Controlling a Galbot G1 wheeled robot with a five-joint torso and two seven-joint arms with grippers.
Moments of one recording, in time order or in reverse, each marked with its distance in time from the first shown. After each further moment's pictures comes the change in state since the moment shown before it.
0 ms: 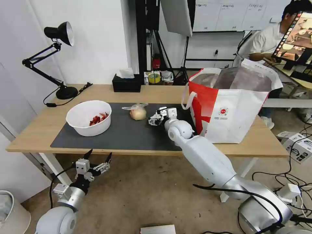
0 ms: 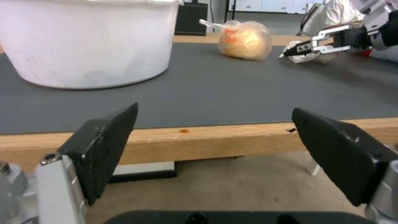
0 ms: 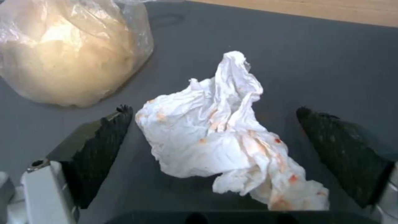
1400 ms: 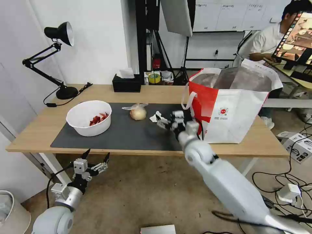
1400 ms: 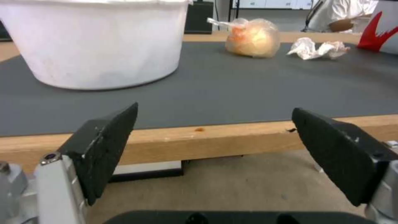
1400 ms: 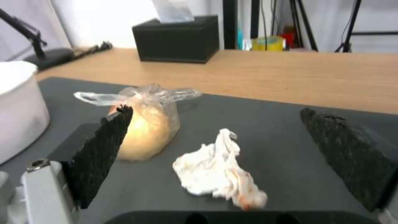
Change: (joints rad) left arm 0.004 0.010 -0.019 0.000 0.006 0.007 -0.001; right arm -0.157 -0.135 0.074 0.321 -0.009 0.174 0.009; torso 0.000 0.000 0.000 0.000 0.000
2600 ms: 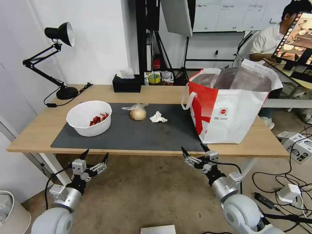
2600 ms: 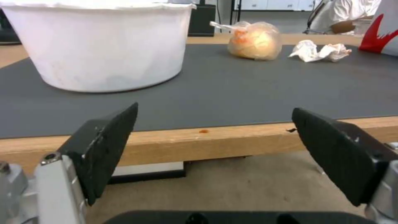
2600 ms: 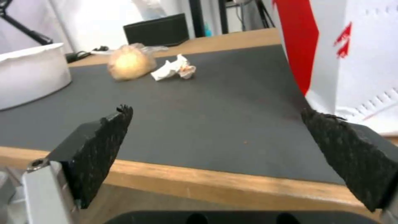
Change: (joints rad) left arm 0.011 -0.005 -0.012 -0.007 0.002 -0.005 0.002; right arm -0.860 -0.167 0.413 0.462 -0.161 0.338 -0.156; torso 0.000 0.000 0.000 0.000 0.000
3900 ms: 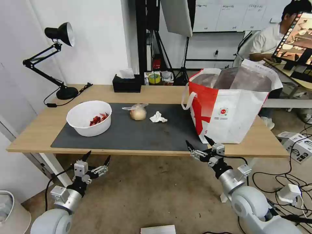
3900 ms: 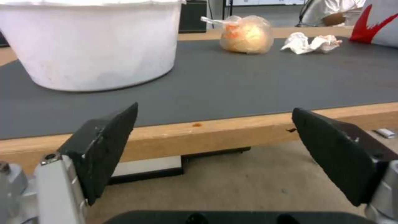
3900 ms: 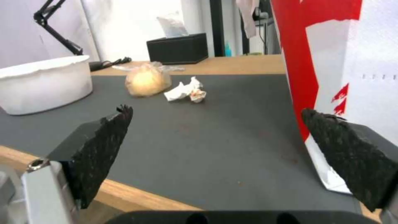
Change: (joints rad) left arm 0.008 0.024 0.000 0.004 0.008 -0.008 0.022; right arm 0.037 -0.074 0.061 -0.038 0.050 0.049 -0.164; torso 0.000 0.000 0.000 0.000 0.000
